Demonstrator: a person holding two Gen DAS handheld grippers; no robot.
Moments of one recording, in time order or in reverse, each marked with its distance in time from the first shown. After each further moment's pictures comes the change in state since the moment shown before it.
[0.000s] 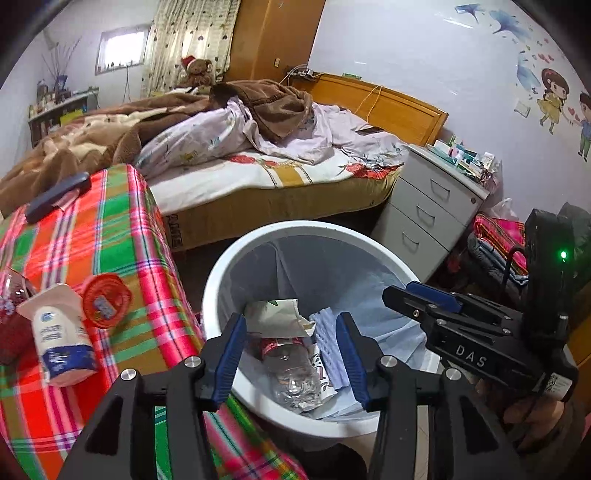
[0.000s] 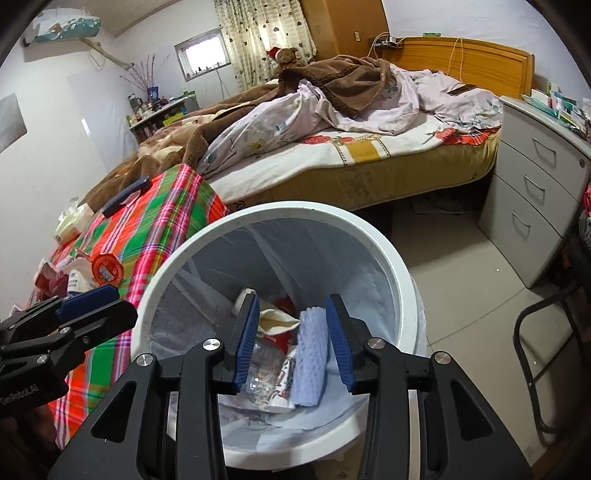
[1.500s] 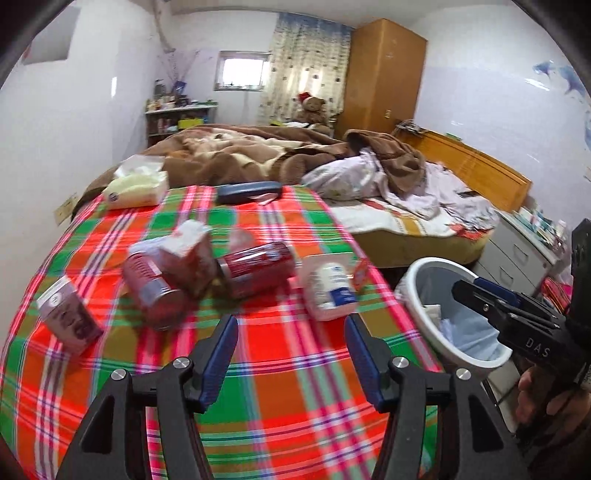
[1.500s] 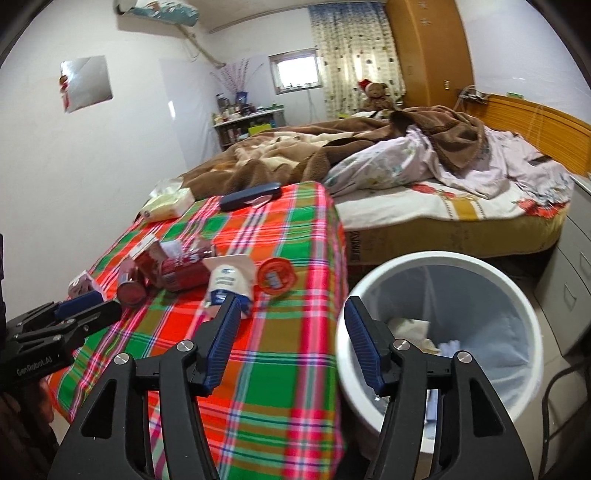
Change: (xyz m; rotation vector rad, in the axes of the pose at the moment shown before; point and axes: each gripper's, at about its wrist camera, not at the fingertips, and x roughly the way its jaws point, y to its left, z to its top) left arm -0.168 0.144 -0.079 -0.231 -0.176 0.346; right arm -0.023 0.149 -0.015 -0.243 -0.097 0.205
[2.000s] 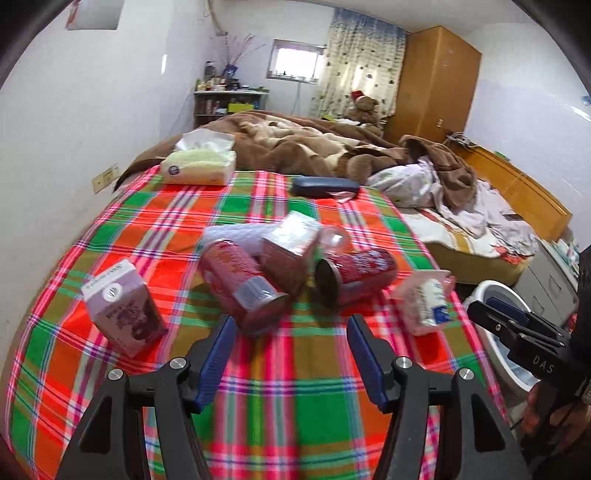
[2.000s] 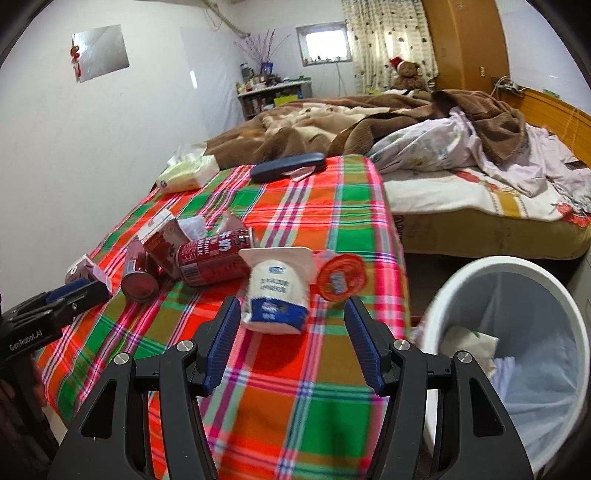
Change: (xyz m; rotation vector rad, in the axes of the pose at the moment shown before) left arm 0.022 0.083 0.009 -0.127 0.026 0.131; right arm 0.055 0.035 0.011 -0.042 0.117 0.071
